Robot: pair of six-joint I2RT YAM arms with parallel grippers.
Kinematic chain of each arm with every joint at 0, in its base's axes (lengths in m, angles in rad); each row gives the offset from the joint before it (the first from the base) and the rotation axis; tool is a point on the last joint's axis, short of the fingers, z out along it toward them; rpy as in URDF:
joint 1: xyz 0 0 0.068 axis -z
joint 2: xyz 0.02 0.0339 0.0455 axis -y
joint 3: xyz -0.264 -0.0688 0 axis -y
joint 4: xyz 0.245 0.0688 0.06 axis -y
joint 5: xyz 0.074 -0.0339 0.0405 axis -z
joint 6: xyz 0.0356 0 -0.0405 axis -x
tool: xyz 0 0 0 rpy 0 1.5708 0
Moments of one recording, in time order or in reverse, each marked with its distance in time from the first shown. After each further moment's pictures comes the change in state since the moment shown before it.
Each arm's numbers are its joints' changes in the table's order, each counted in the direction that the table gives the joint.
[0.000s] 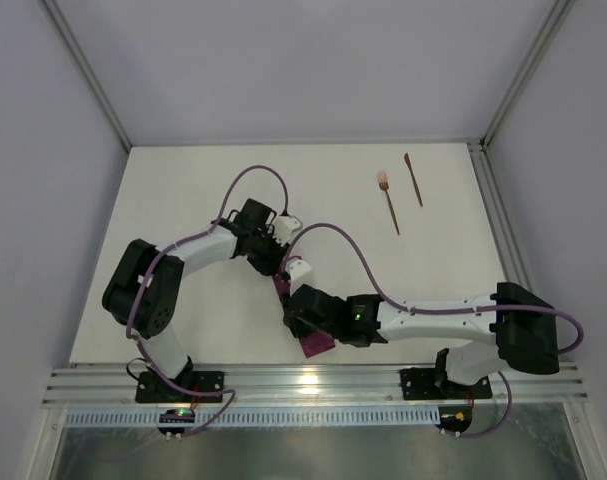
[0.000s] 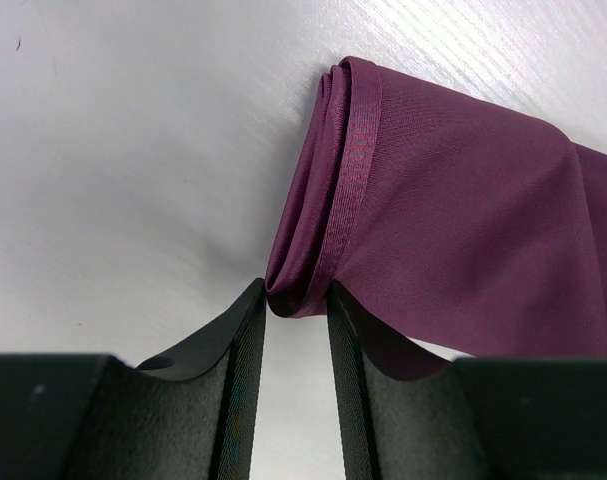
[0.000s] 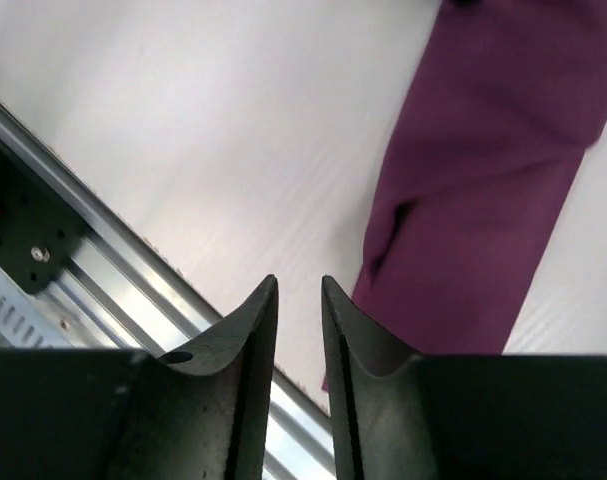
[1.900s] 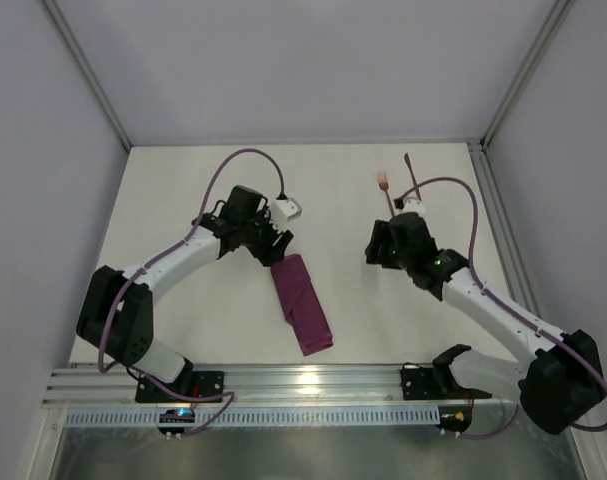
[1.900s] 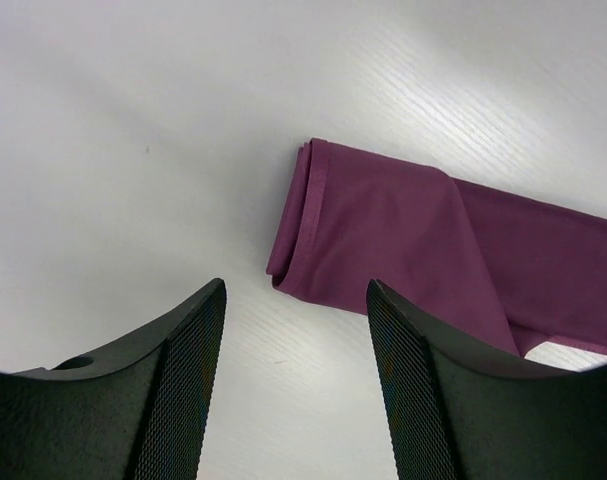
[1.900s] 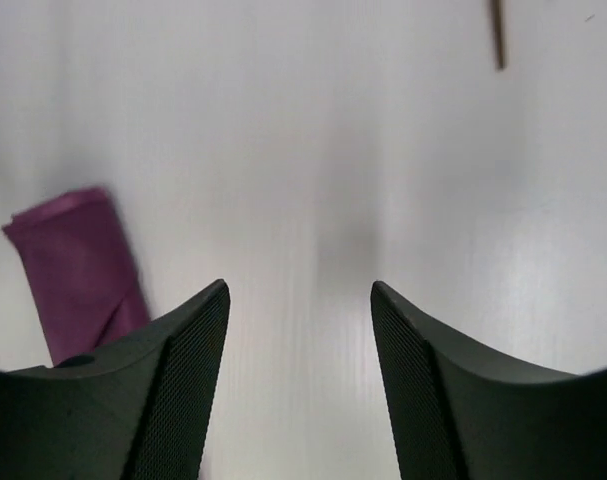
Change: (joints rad) left arm 0.003 0.196 0.024 -0.023 0.032 -0.045; right arm 0.751 0.345 -0.141 -0.126 -0.130 0.053
